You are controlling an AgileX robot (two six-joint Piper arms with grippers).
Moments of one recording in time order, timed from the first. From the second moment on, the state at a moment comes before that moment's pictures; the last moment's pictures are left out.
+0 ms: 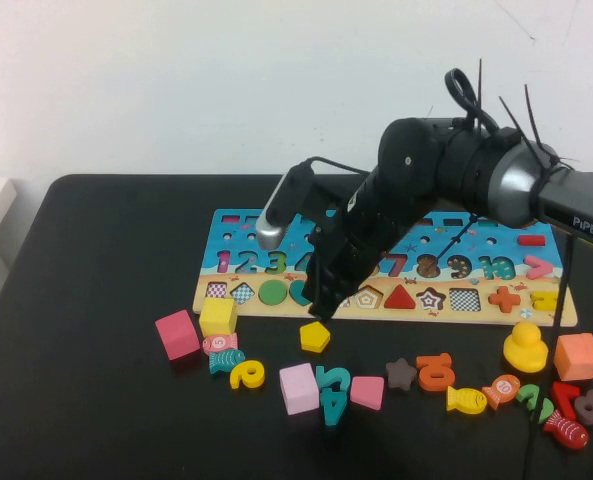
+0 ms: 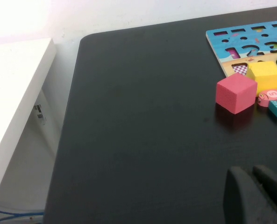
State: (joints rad) right arm 0.57 2.20 -1.82 0.36 0.89 -0.84; left arm -0.10 -0.01 0.02 -0.01 0.36 0.03
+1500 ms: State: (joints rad) right arm 0.57 2.36 -1.83 0.38 0.83 -0.80; left arm -0.10 -0.01 0.02 -0.01 0.36 0.03
